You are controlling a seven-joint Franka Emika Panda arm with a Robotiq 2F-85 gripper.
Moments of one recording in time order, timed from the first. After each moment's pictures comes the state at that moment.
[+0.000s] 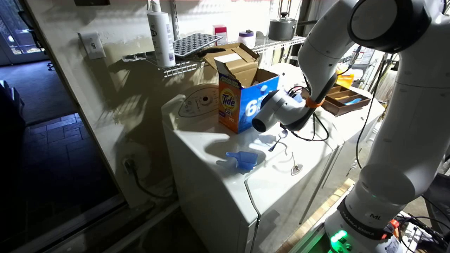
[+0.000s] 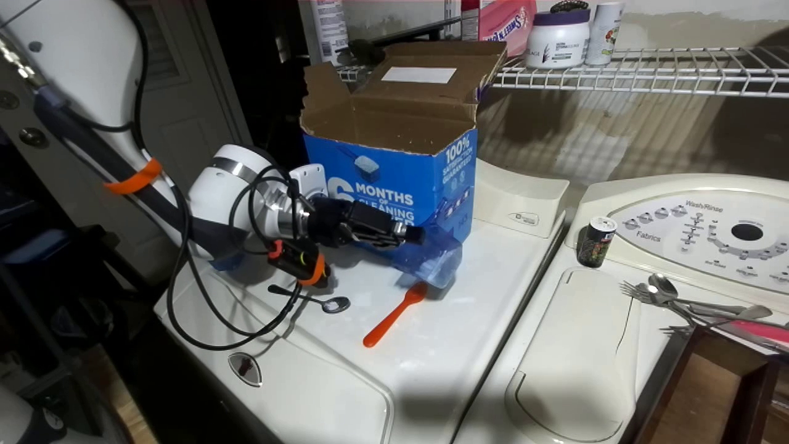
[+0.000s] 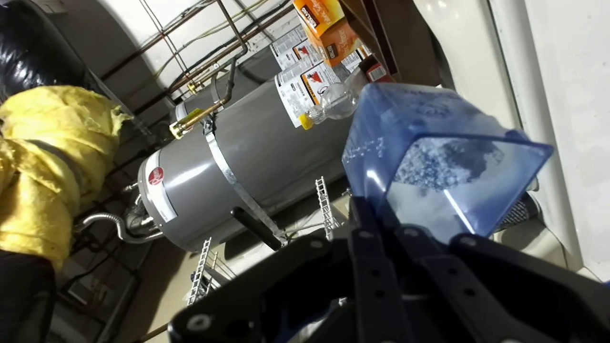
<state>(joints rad) -0.04 0.21 -0.04 -2.46 -1.89 1.68 1.70</state>
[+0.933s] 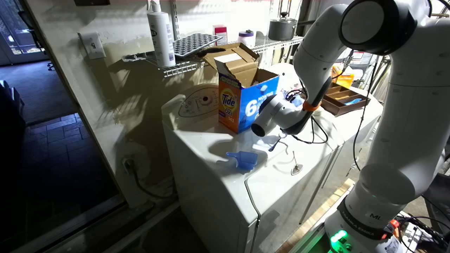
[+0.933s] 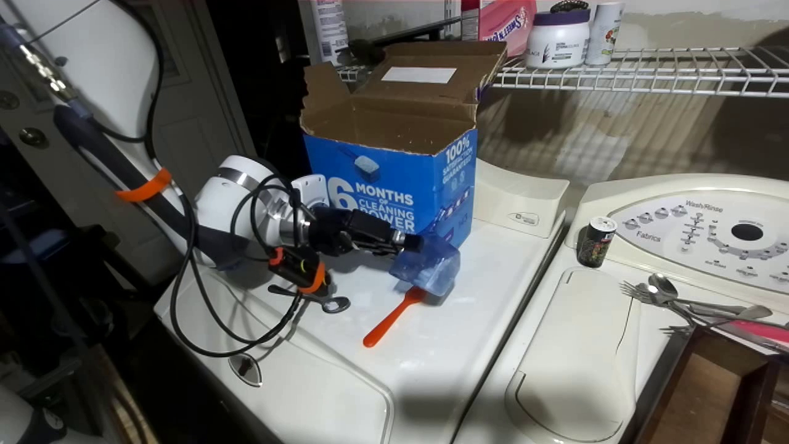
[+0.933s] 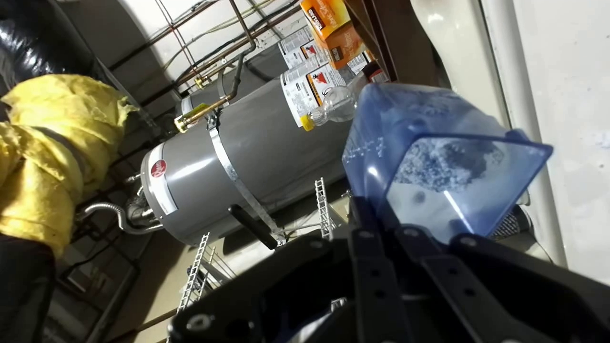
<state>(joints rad) -0.04 0.27 -0.02 -2.45 -1.89 1.64 1.70</state>
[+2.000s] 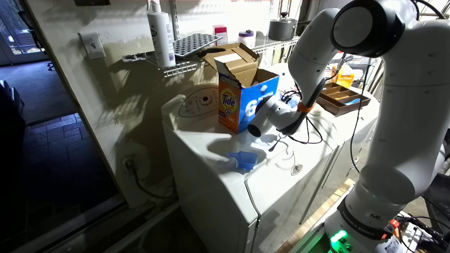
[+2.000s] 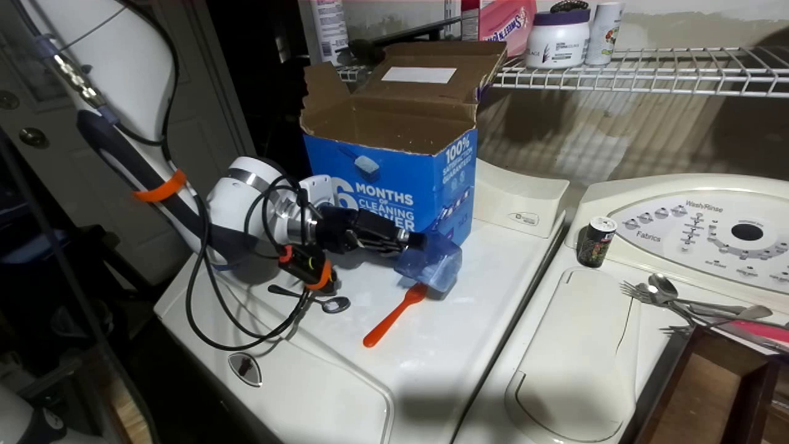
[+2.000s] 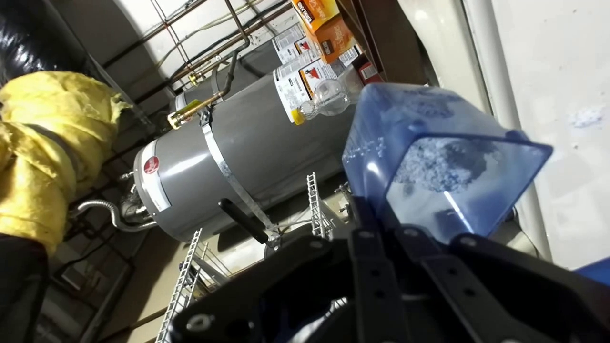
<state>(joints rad) -0.04 0.32 -0.01 -2.39 -1.88 1.64 1.70</state>
